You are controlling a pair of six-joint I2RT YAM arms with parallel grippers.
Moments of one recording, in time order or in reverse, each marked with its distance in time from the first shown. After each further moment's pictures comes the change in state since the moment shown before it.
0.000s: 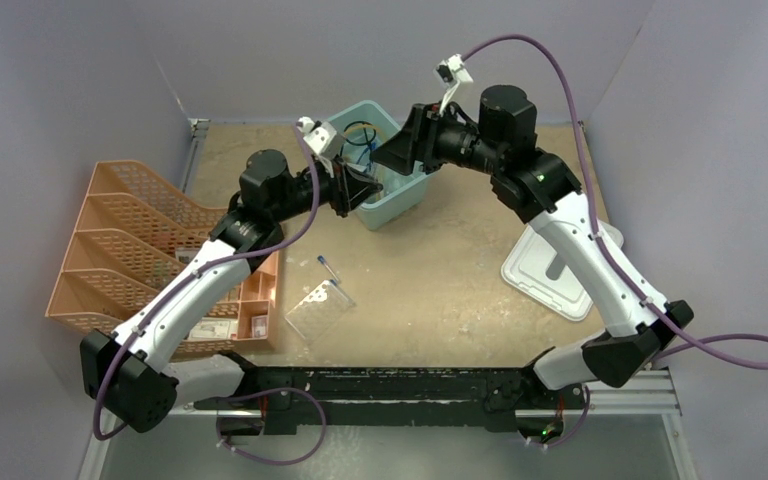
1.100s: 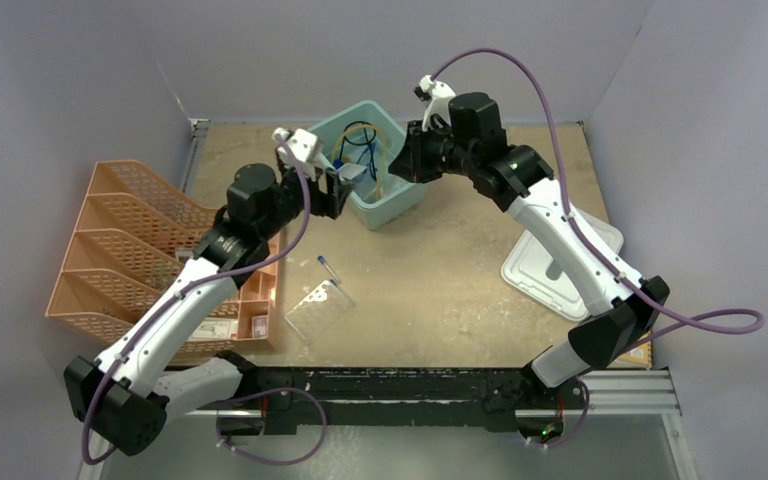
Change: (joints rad) left arm 0.016 -0.133 -0.065 -0.138 -0.457 0.102; right arm 0.004 0.098 -0.001 -0.165 0.196 -0.195
